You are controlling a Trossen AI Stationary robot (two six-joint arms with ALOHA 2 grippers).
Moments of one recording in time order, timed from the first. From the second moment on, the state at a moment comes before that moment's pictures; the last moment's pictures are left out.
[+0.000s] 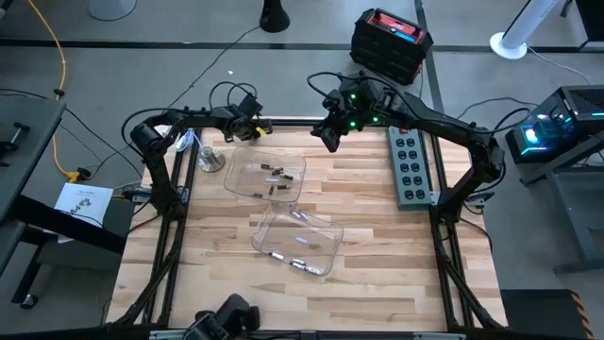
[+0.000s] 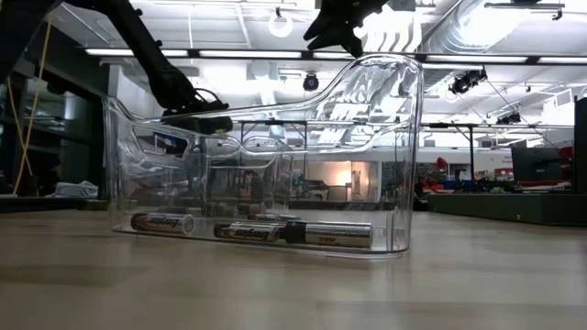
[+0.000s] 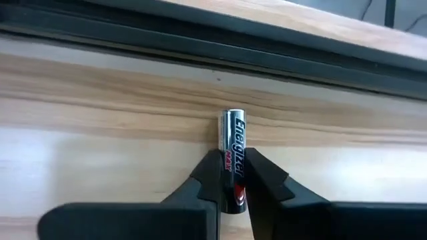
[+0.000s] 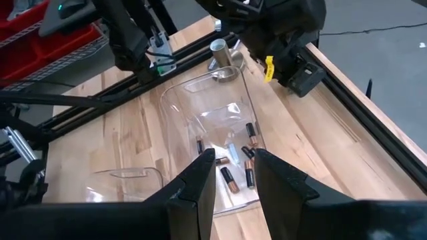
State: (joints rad) left arm 0.86 1.88 1.02 -0.33 -0.12 -0.82; right arm -0.40 1.63 1.72 -0.72 -0.25 0.20
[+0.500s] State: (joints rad) left arm 0.86 1.68 1.02 -0.49 -0.11 -0.53; right arm -0.40 1.63 1.72 -0.72 -0.29 0.16
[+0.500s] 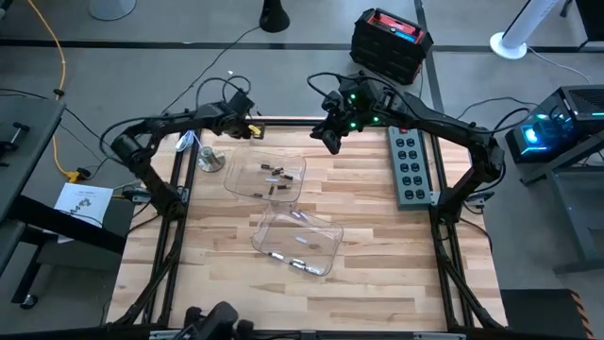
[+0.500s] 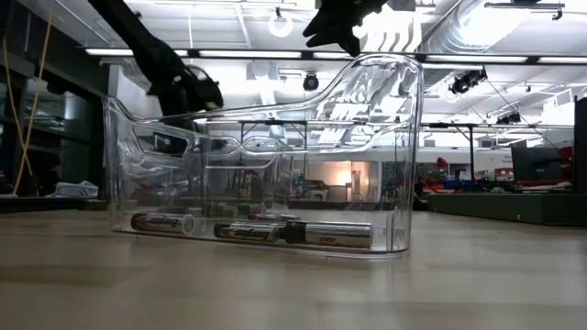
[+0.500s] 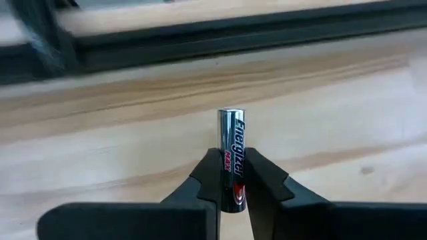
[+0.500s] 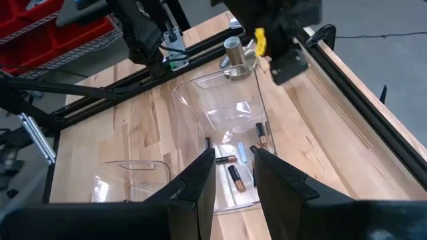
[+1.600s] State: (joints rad) left arm 0.11 1.41 0.94 -0.33 0.45 -0.04; right arm -0.51 1.63 1.72 -0.72 -0.32 0.17
